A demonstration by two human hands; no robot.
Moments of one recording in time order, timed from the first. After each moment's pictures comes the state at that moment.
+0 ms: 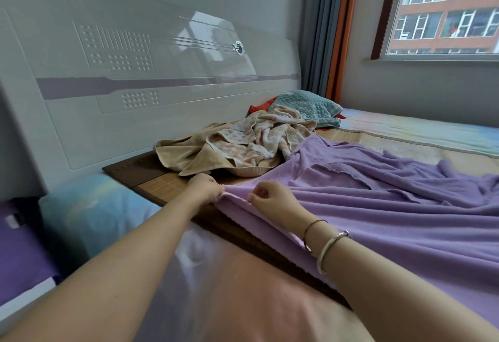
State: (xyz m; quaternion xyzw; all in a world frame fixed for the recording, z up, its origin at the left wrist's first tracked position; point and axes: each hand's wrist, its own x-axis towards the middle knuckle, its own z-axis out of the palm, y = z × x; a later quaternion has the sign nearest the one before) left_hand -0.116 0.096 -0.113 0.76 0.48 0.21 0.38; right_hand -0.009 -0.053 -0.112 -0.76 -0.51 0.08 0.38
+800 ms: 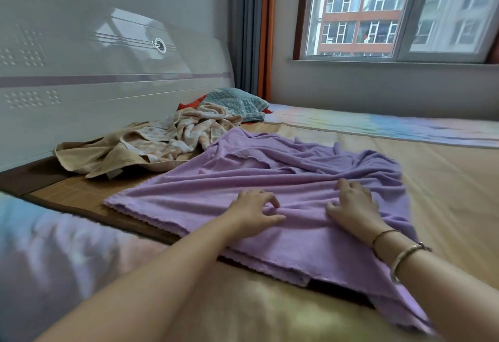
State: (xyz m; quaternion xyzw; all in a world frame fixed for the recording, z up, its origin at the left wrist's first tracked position) left_hand 0.002 -0.134 -0.126 0.97 0.10 0.07 0.21; right_hand 0.131 -0.319 -0.123 -0.95 -0.23 -0.12 0.16
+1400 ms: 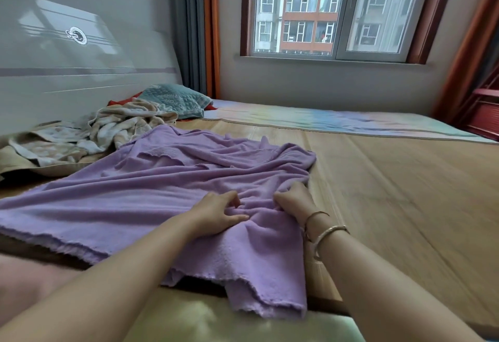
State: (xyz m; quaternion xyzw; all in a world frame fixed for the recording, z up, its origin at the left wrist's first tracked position) left_hand 0.097 -0.245 -0.139 0.97 0.10 0.05 0.22; right_hand 0.204 -0.414 -0.125 -0.88 -0.15 0.09 0.44
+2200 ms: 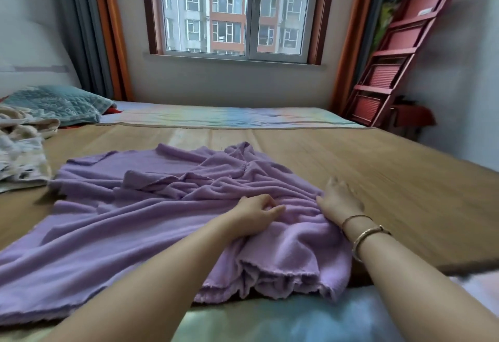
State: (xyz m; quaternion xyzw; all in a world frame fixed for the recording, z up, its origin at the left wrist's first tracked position) left_hand 0.203 -0.542 -0.124 0.94 -0.06 0.00 0.33; right_hand 0.269 -0.736 -0.117 -0.98 0.05 -0.12 0.12
